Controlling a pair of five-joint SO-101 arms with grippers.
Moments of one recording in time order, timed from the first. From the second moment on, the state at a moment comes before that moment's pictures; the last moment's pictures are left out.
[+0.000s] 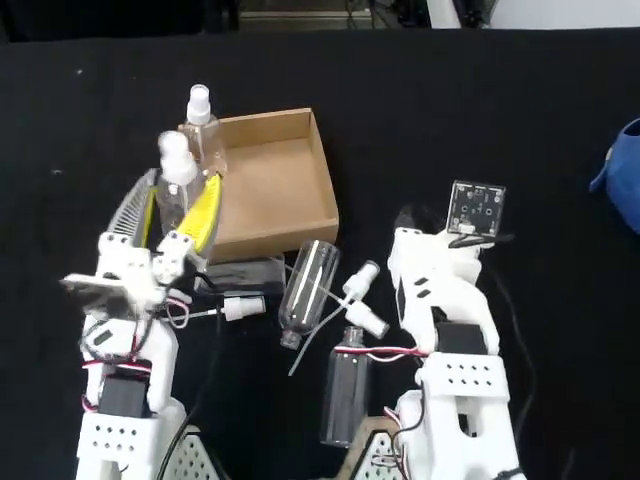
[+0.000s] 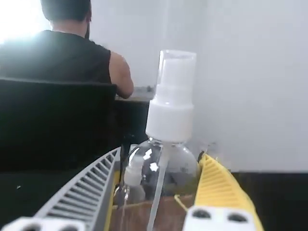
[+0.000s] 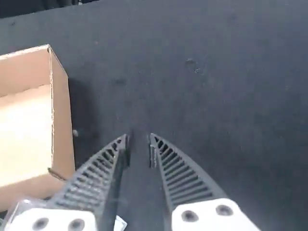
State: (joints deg) left arm 0.3 -103.2 96.0 0.4 3.2; right arm 3.0 -60.9 83.0 16.7 -6.7
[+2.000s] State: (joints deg) left arm -3.0 5.4 68.8 -74.5 14.3; right arm 3.0 -60.9 83.9 16.5 -6.7
